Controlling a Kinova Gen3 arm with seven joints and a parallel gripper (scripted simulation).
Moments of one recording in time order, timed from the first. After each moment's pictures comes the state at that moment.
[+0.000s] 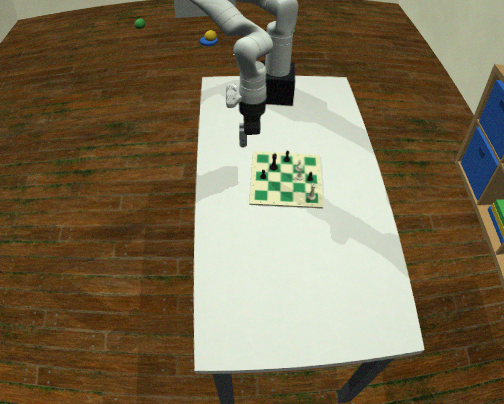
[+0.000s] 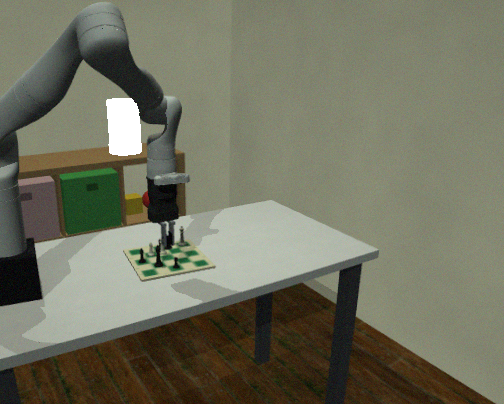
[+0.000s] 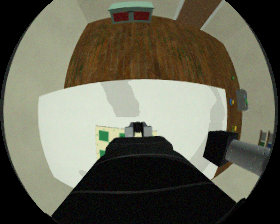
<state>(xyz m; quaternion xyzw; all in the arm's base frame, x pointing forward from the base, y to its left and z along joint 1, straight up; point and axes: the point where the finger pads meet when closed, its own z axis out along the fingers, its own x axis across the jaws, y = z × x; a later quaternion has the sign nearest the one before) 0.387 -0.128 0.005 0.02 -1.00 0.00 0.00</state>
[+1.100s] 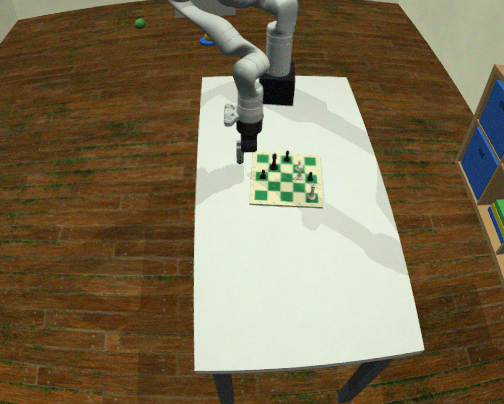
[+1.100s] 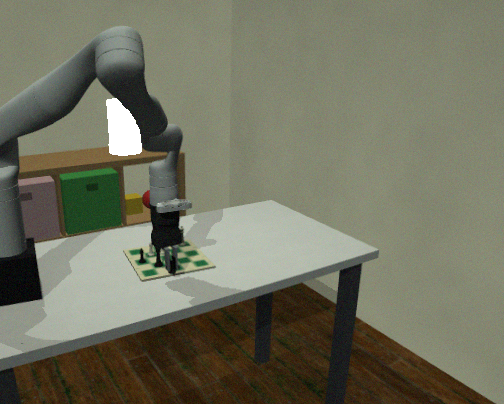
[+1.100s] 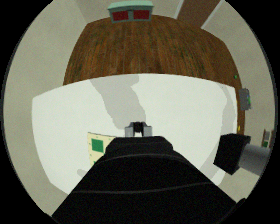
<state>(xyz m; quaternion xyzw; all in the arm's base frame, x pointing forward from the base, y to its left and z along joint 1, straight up) 0.391 -0.136 -0.063 0.01 -1.00 0.00 -0.01</state>
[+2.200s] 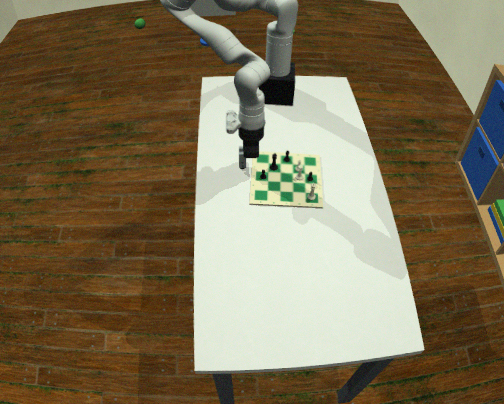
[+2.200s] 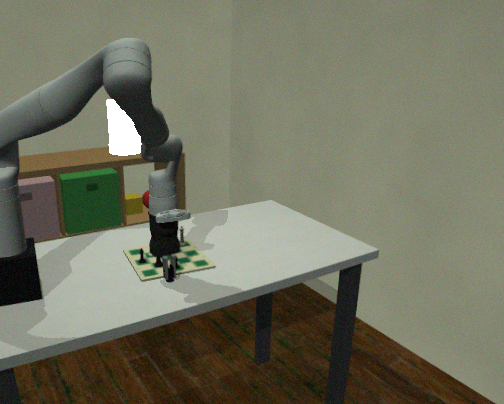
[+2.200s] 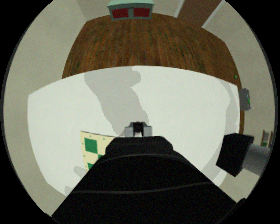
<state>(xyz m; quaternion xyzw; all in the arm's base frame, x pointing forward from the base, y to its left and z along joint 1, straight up) 0.387 -0.129 -0.090 0.02 -1.00 0.00 0.00</state>
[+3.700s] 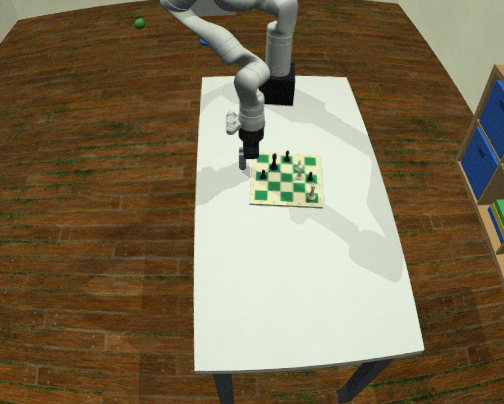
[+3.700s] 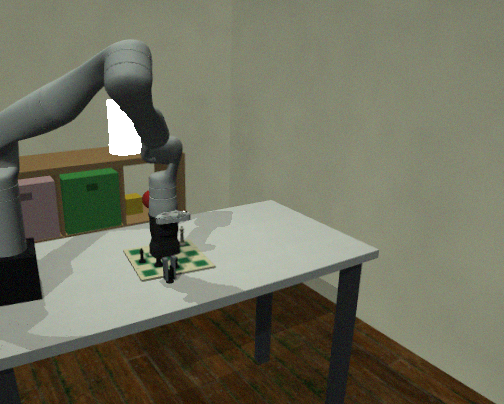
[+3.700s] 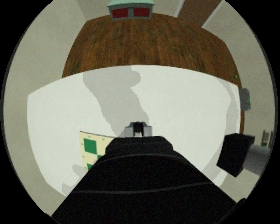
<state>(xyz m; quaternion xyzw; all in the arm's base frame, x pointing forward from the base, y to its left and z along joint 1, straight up) 0.387 -0.129 -0.094 0.02 -1.00 0.00 0.00</state>
